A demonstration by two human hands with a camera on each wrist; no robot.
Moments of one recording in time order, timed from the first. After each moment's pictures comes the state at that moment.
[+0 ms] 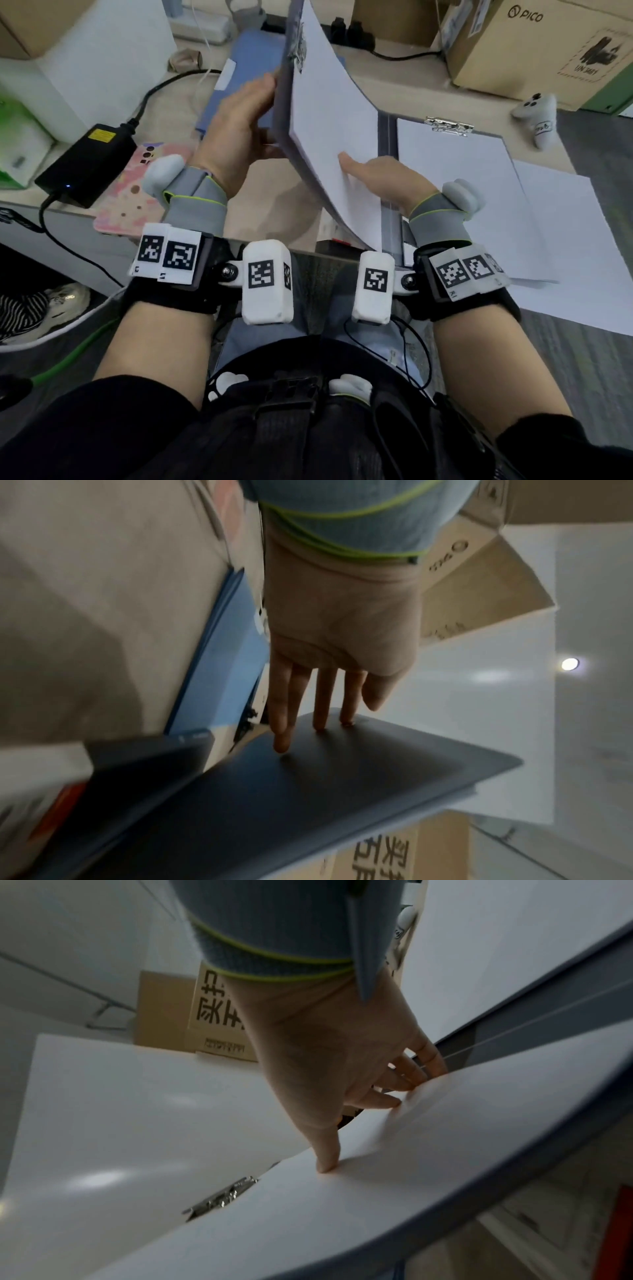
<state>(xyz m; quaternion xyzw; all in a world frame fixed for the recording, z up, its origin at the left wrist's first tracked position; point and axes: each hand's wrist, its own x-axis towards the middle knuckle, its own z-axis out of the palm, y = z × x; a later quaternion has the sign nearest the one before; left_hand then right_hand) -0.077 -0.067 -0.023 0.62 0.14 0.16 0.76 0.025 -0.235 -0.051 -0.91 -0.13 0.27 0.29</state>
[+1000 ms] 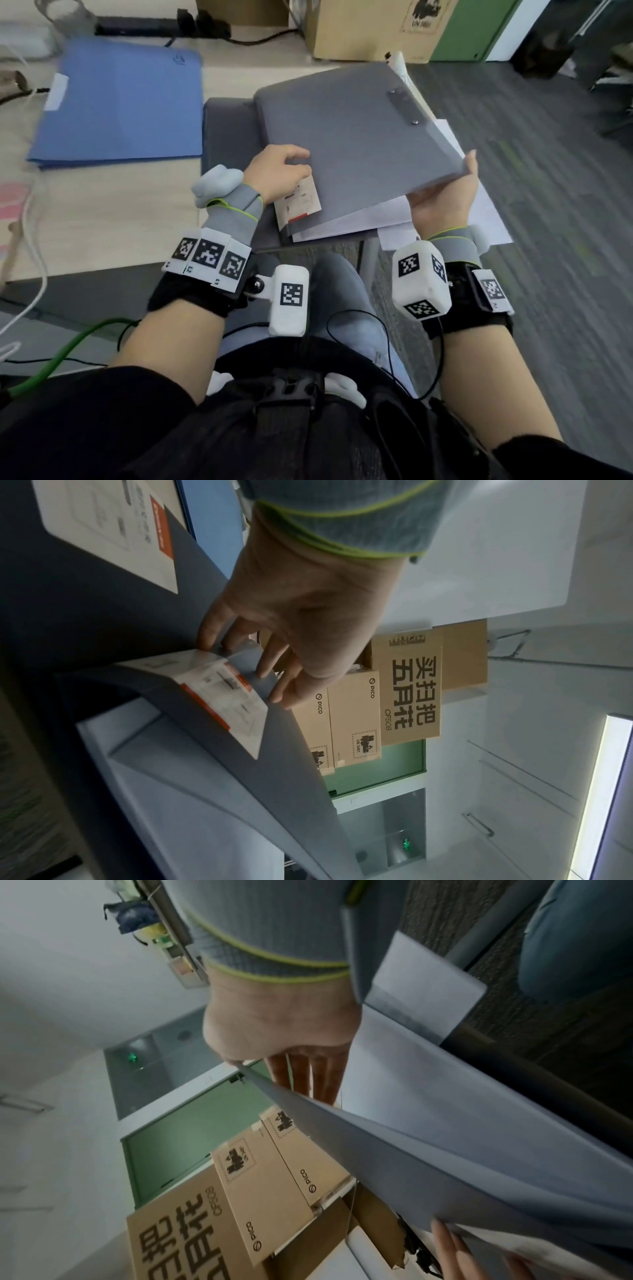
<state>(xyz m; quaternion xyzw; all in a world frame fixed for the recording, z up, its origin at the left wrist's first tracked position) 0.004 -0.231 -0.065 0.87 0.09 -0.04 0.48 0.022 -0.445 -0.072 -0.40 0.19 -0.05 0.89</state>
